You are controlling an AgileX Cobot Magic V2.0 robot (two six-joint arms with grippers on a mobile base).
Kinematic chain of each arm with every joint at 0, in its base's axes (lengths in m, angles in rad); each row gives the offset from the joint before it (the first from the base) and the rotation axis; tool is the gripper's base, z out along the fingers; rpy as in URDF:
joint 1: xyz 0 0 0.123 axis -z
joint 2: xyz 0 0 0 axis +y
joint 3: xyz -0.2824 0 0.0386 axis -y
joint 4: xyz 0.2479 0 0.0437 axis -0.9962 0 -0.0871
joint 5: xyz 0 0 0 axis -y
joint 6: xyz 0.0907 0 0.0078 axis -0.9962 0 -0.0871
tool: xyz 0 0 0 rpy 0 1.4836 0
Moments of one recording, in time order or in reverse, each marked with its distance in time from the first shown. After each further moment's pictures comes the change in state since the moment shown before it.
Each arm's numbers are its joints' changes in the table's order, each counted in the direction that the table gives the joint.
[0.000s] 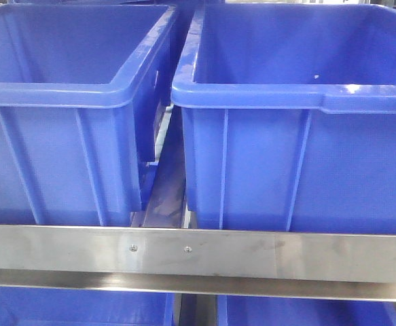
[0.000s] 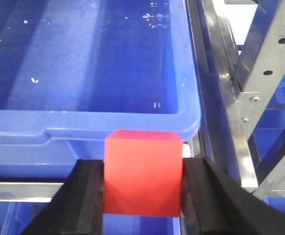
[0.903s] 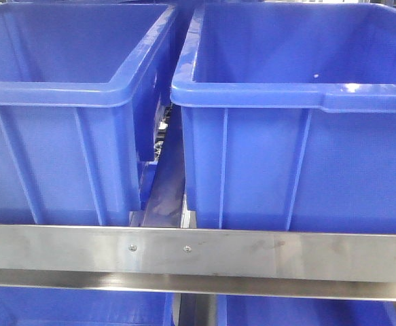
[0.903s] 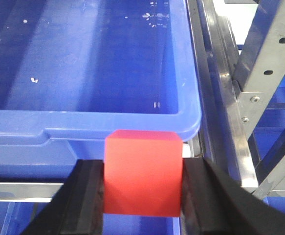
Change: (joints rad) left arm 0.000 0.000 0.000 0.000 0.000 0.000; right arm 0.000 0.000 0.000 0.000 0.000 0.000
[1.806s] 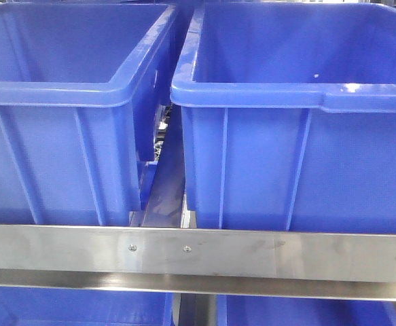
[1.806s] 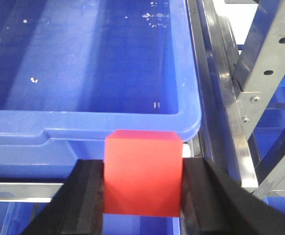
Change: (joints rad) left arm 0.000 0.000 0.000 0.000 0.000 0.000; right arm 0.000 0.000 0.000 0.000 0.000 0.000
